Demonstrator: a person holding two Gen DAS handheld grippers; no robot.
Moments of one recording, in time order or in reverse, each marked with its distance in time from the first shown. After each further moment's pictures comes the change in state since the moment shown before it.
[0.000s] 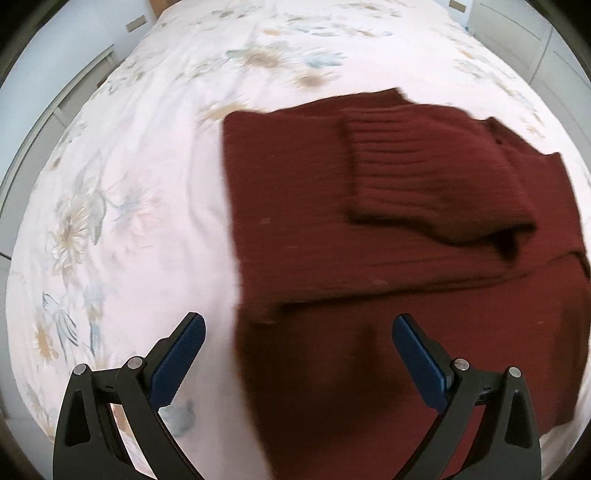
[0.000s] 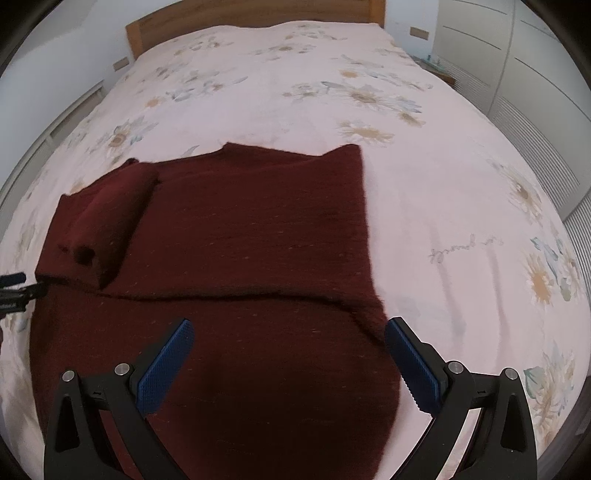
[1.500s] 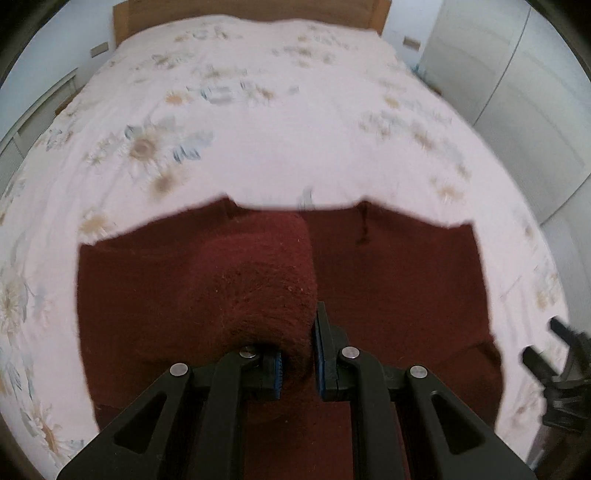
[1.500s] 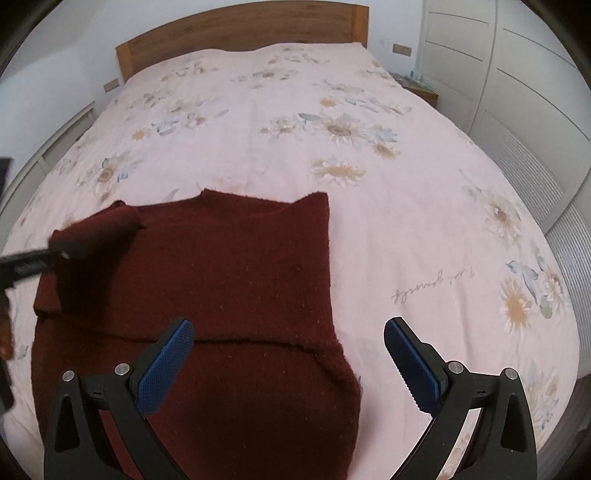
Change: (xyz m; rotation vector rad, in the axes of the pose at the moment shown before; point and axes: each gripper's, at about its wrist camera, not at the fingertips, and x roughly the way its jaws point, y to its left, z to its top) left arm -0.043 -0.144 0.085 -0.001 -0.125 -0.219; right arm -0.023 -0.028 0.027 0.032 -0.081 -0.042
